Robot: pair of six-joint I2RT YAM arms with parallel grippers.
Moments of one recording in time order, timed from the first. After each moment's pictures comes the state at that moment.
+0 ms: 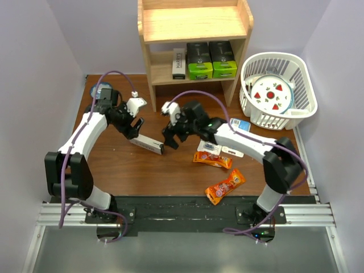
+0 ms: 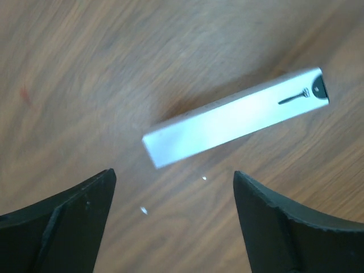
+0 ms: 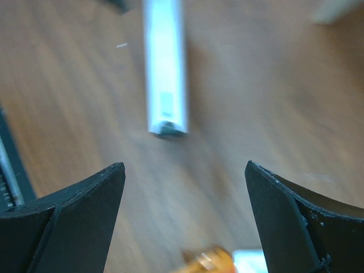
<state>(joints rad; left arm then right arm) -0.08 1.52 1.20 -0.76 0.37 0.65 0.77 1.68 1.26 -0.21 -0.30 -0.12</state>
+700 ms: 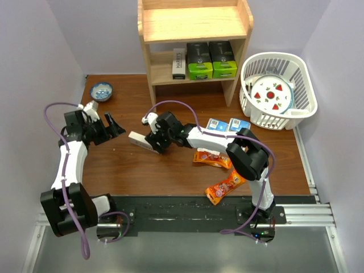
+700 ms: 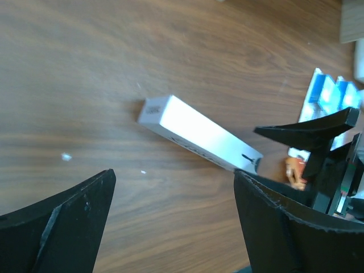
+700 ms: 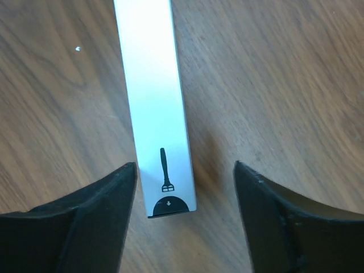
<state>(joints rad) 0.31 1.18 0.85 -0.48 0.55 -0.22 0.92 2.04 1.46 -0.17 -0.07 -0.07</state>
